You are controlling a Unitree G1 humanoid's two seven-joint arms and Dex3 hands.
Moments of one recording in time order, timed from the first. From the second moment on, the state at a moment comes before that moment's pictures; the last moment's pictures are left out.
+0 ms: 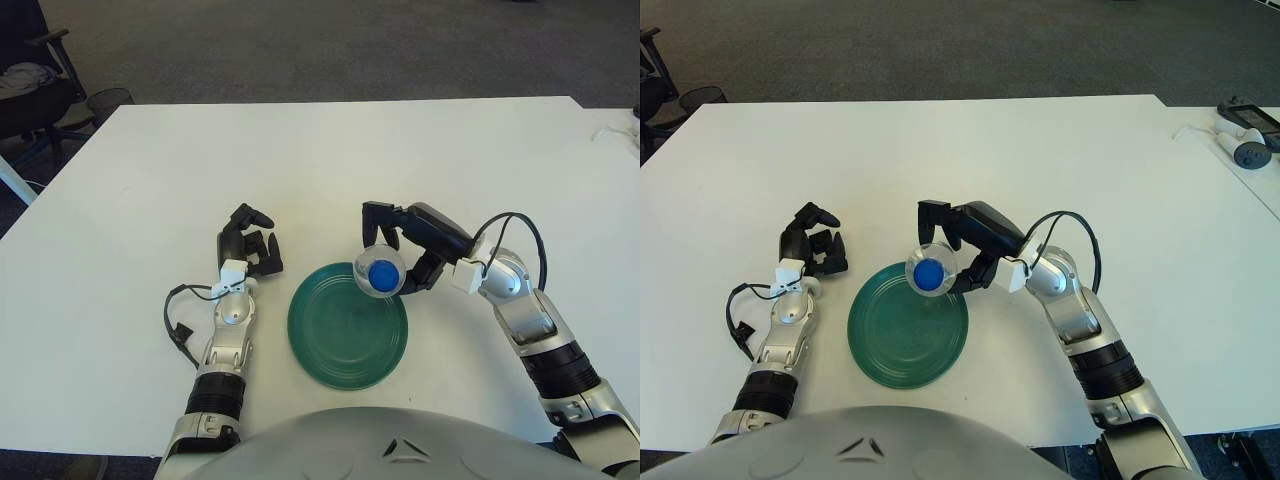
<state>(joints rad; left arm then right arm) -0.01 -0.02 0.05 0.32 0.14 -0.34 0.29 -0.14 -0.42 0.26 -0.14 -0.25 -0.46 0.43</state>
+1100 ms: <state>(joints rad) -0.03 -0.03 0.05 0.35 0.13 -0.36 0.29 -0.17 -0.41 0.29 -0.01 -0.30 -0.76 0.37</state>
